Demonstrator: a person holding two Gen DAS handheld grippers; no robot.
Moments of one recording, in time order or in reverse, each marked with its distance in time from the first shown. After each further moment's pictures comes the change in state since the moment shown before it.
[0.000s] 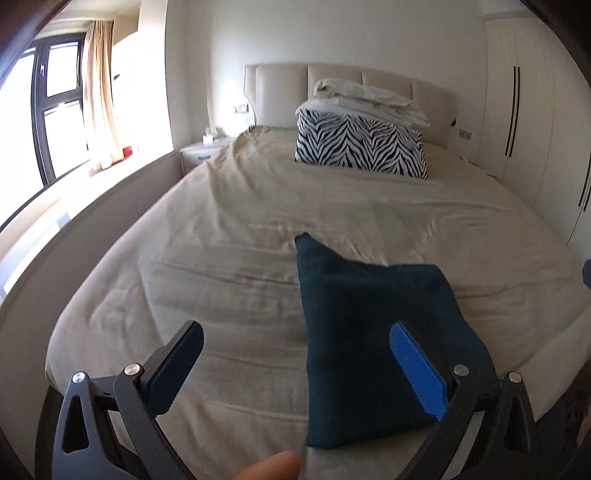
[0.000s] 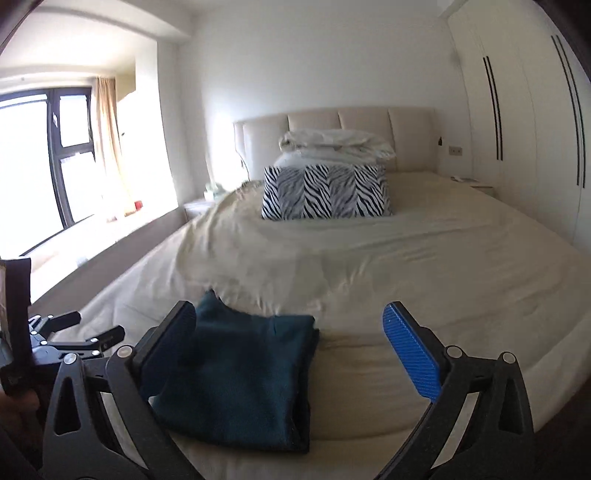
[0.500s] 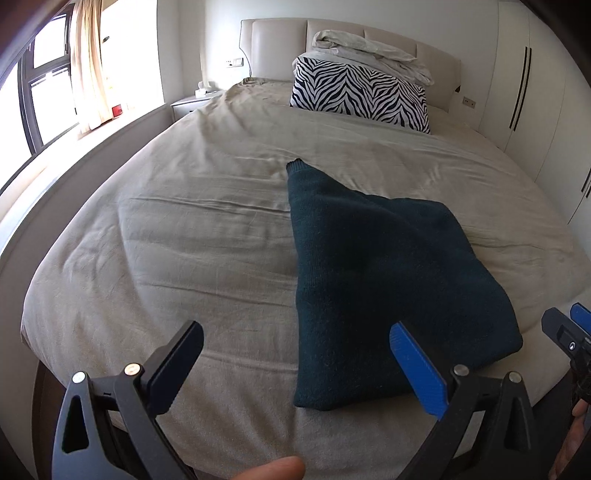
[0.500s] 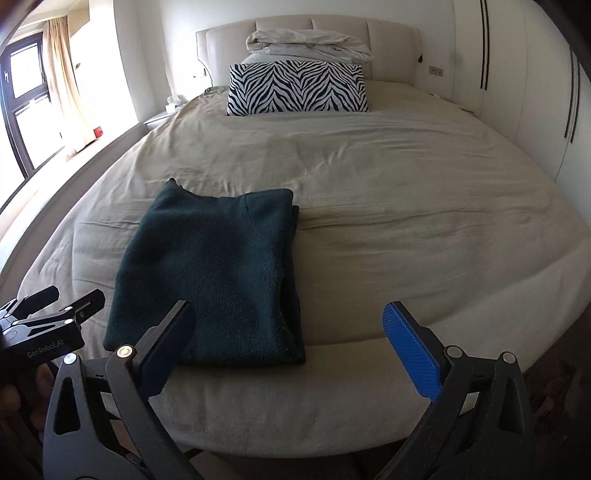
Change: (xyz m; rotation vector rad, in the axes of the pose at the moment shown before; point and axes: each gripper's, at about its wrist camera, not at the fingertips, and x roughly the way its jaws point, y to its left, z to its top) left arm 0.029 -0.004 -0.046 -0.003 0.142 -0.017; right arm 0.074 0.008 -0.082 0.040 0.322 -0.114
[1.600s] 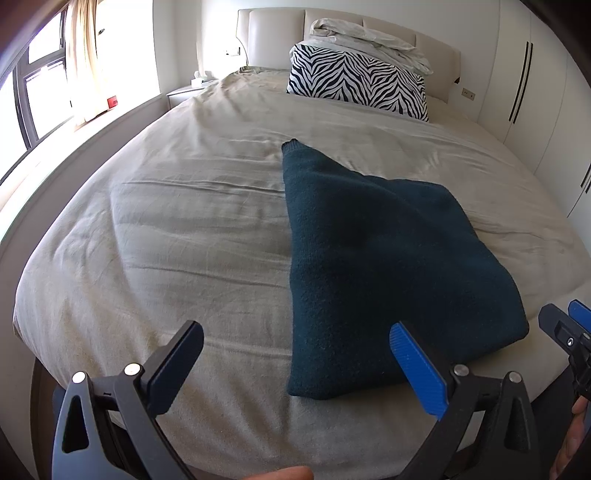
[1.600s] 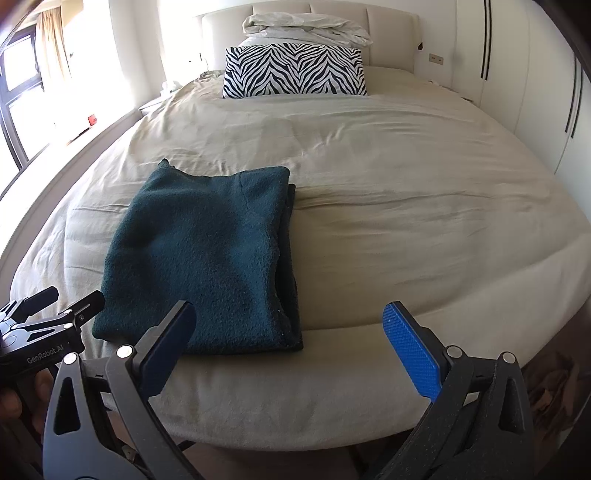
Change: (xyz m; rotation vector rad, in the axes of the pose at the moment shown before) left arm 0.008 -0.003 -0.010 0.003 0.038 -0.016; right arm 0.001 0.000 -0.004 -0.001 0.040 -0.008
